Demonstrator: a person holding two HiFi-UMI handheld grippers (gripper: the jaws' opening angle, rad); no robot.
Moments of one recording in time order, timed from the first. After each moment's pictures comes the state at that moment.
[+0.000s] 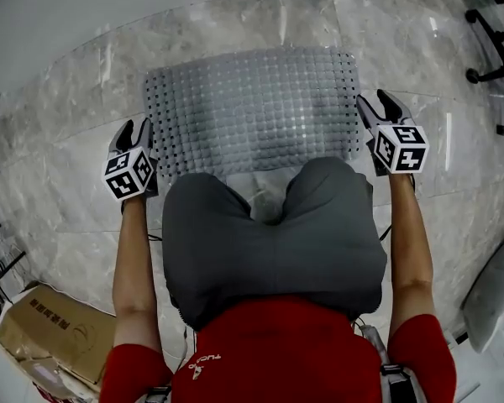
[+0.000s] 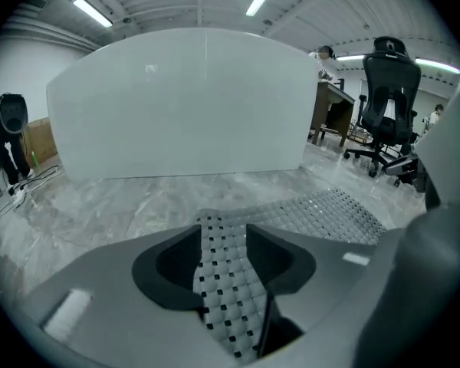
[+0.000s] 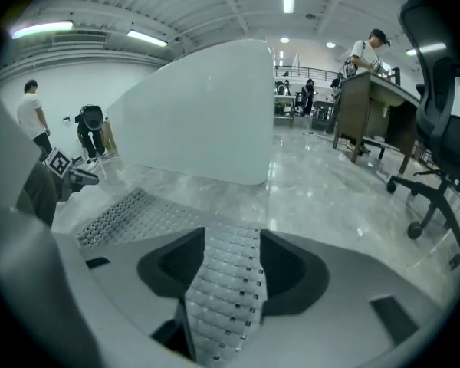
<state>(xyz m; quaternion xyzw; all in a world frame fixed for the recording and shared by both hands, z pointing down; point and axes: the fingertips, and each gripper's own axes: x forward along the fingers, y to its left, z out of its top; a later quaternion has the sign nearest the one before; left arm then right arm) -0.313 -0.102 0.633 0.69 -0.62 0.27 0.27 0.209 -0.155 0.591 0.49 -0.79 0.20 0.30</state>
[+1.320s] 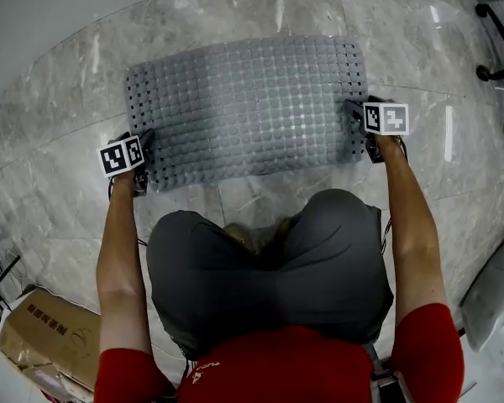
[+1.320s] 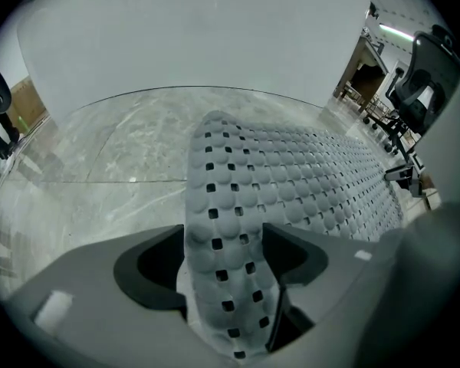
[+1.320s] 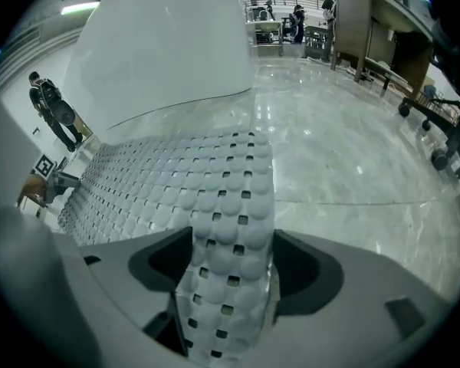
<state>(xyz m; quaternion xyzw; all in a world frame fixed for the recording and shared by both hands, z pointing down) -0.334 -0.075 0.786 0.61 -0.54 0.38 0.44 0.255 -0.153 0.784 0.46 -0.69 0.38 0.42</state>
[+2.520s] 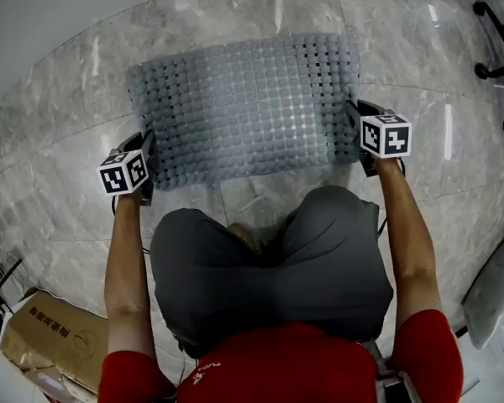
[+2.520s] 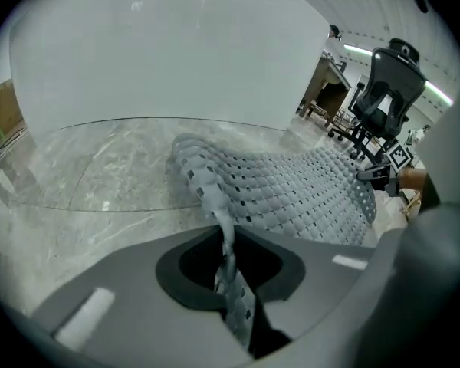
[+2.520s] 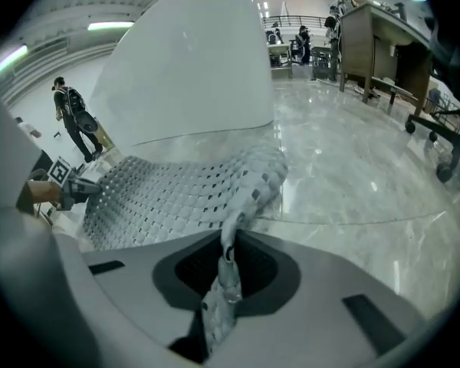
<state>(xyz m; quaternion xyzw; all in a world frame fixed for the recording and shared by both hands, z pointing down) -0.289 -0.077 0.735 0.70 -0.50 0.32 0.39 0.198 -0.138 0.719 0.44 -0.75 0.34 0.35</state>
